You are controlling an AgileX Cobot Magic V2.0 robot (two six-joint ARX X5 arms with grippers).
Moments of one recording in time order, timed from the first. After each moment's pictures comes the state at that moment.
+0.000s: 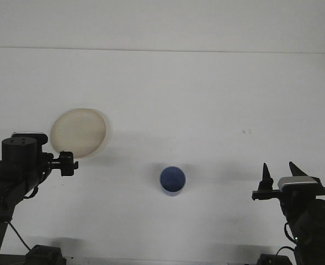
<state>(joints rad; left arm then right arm) -0.10 0.94 1.17 -0.91 -0.04 -0.07 -0.07 0.42 0.62 -0.45 -0.13 -0.05</state>
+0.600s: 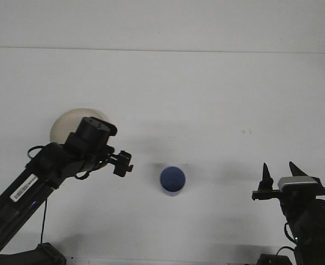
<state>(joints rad) -0.59 1.32 1.41 -0.93 -0.02 -0.15 -0.07 0.42 0.62 -0.45 -0.13 -0.05</state>
